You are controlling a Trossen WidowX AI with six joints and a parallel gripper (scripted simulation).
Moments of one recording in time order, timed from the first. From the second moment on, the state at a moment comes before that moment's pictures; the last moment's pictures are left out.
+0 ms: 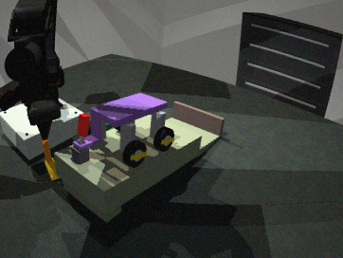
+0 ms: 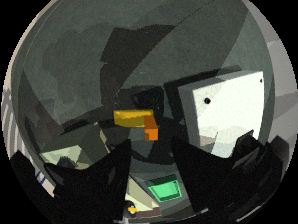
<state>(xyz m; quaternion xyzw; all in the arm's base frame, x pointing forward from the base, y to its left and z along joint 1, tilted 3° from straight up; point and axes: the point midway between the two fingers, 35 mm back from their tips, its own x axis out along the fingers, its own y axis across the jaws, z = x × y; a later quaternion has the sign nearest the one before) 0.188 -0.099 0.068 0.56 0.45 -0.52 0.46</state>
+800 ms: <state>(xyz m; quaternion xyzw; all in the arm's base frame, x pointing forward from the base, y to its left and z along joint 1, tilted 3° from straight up) 0.190 -0.098 0.037 0.56 0.45 -0.52 0.46</state>
